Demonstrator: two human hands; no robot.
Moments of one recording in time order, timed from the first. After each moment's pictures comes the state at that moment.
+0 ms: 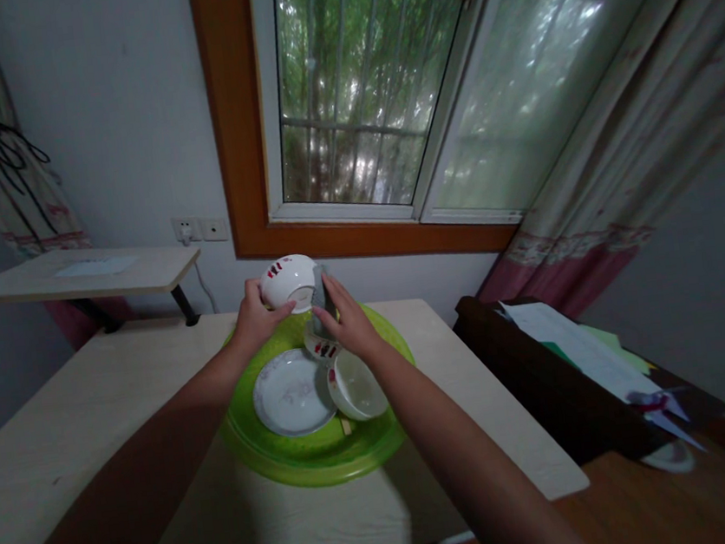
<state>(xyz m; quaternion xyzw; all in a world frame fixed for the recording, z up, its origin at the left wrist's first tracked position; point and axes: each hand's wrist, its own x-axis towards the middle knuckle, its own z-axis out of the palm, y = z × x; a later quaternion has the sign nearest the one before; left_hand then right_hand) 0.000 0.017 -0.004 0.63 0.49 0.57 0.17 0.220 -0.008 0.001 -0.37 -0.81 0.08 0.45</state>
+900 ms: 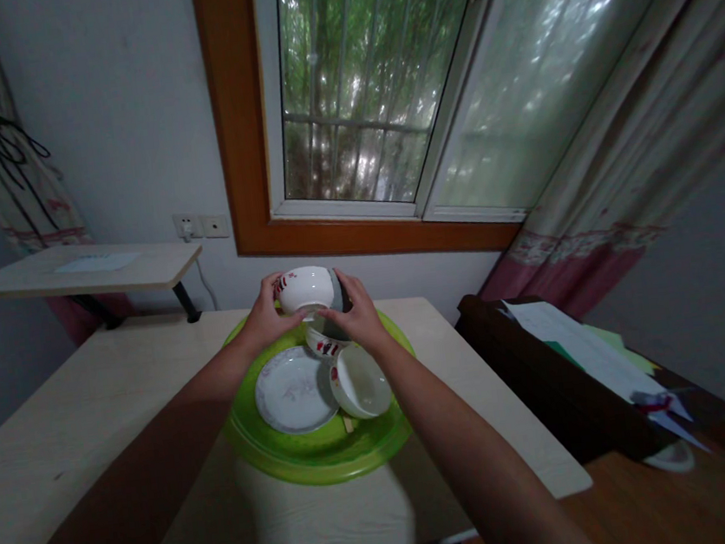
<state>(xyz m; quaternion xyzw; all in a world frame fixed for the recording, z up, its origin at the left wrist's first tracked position) 0.005 0.018 -0.015 0.71 0.38 0.55 0.22 0.229 0.000 0.004 -0.38 -0.76 0.11 0.51</state>
